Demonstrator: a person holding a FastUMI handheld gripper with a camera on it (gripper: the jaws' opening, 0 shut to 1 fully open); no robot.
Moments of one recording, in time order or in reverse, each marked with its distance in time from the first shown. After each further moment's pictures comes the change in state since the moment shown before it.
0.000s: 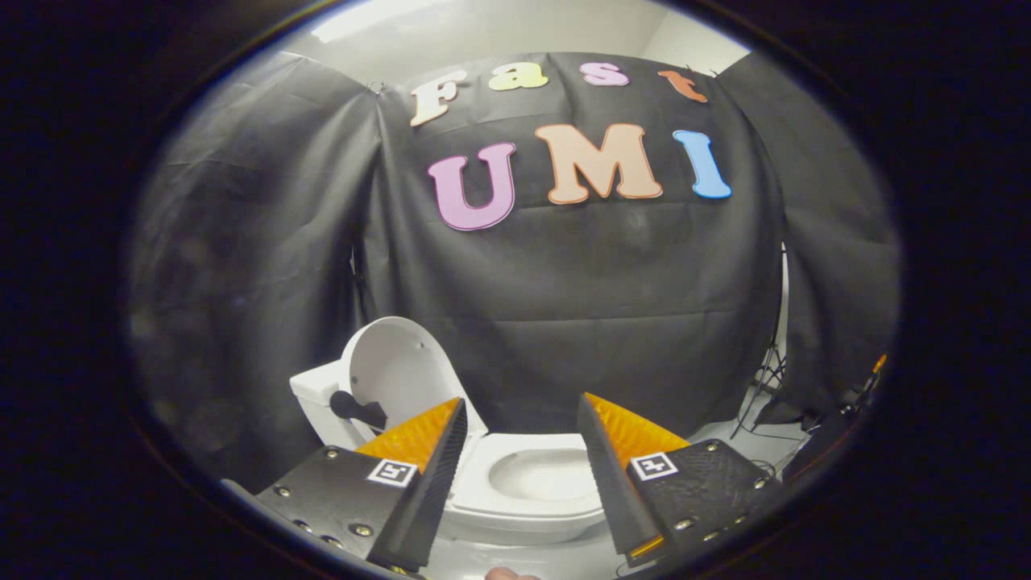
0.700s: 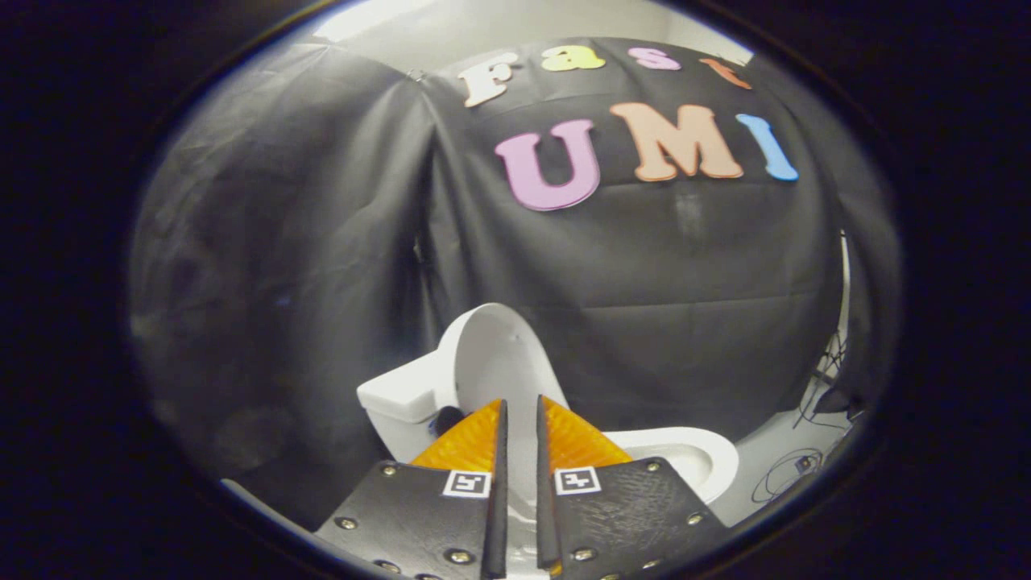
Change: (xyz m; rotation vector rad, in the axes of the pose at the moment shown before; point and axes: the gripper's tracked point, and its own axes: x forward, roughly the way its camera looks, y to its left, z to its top) arm 0.046 0.142 -0.022 0.062 0.039 0.152
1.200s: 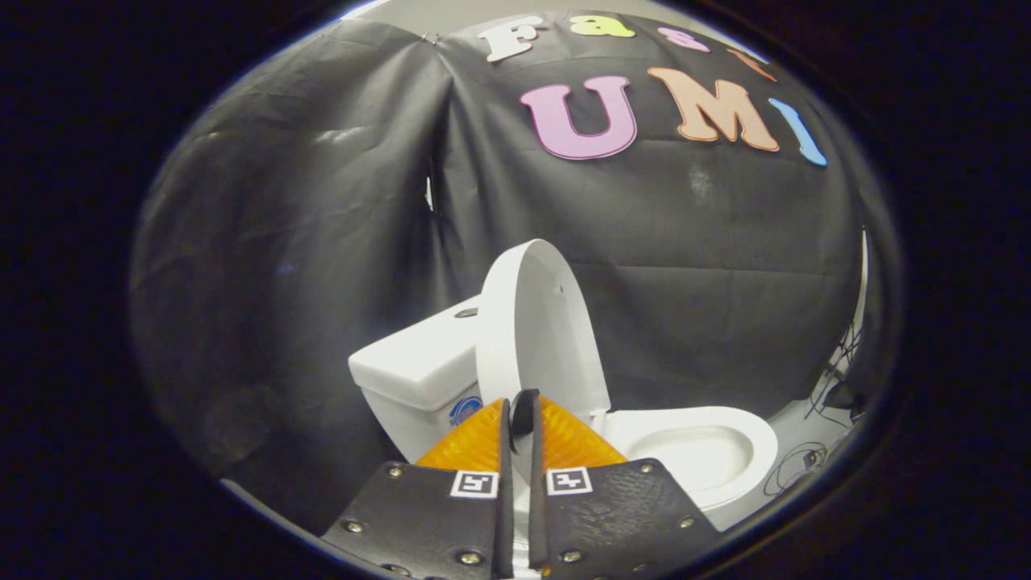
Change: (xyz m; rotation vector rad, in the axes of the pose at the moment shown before) arm 0.080 0.106 -0.079 -0.045 0.152 0.122
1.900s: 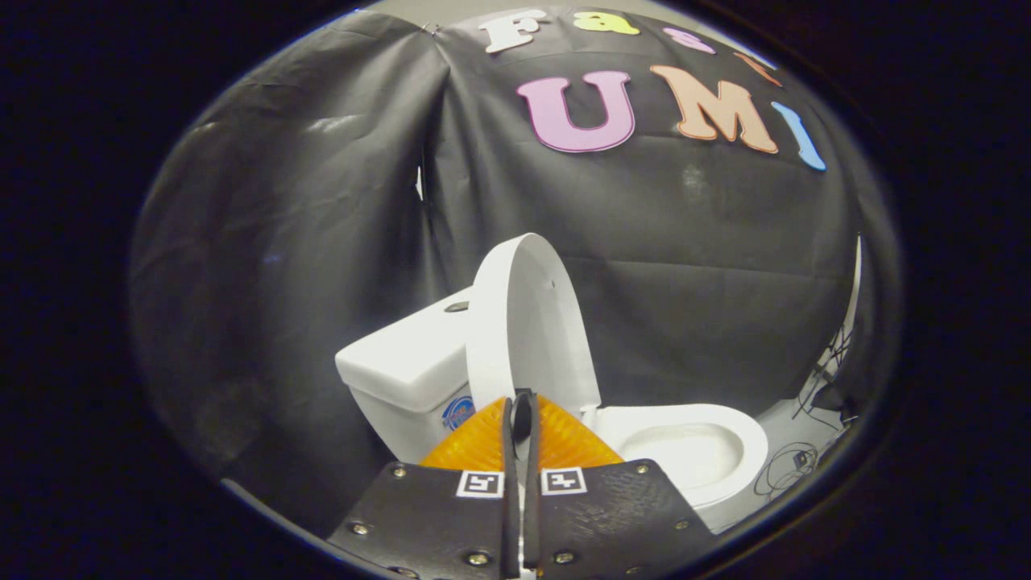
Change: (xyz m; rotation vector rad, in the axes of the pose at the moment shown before) arm 0.007 -0.017 -0.002 -0.028 0.033 -0.113
